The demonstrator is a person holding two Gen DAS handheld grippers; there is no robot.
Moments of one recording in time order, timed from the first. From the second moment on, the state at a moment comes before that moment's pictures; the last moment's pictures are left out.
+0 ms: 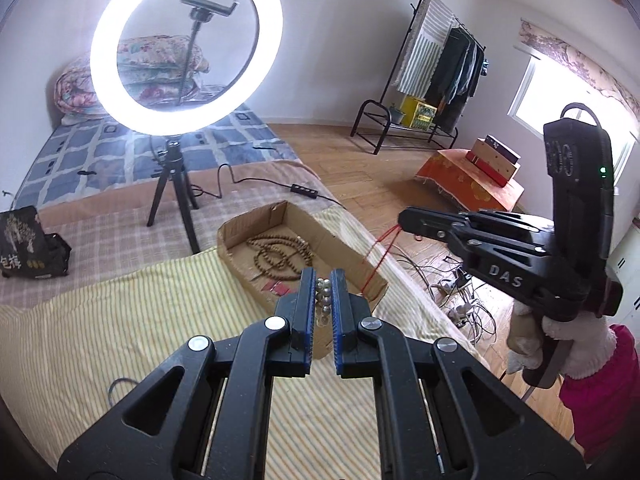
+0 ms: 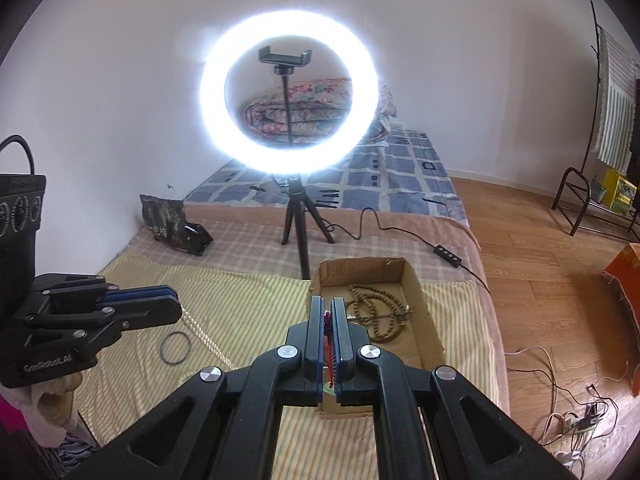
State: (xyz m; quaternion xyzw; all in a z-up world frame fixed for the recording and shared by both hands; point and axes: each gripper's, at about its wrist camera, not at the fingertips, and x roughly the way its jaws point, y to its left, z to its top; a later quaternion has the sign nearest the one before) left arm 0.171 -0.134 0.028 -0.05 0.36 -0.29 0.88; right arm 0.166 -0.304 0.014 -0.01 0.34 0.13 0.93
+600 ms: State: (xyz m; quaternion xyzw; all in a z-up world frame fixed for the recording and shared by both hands) left arm 0.213 -0.214 0.014 -0.03 0.37 -0.32 0.87; right arm 0.224 -0.349 -0.022 0.00 0.37 0.10 0.92
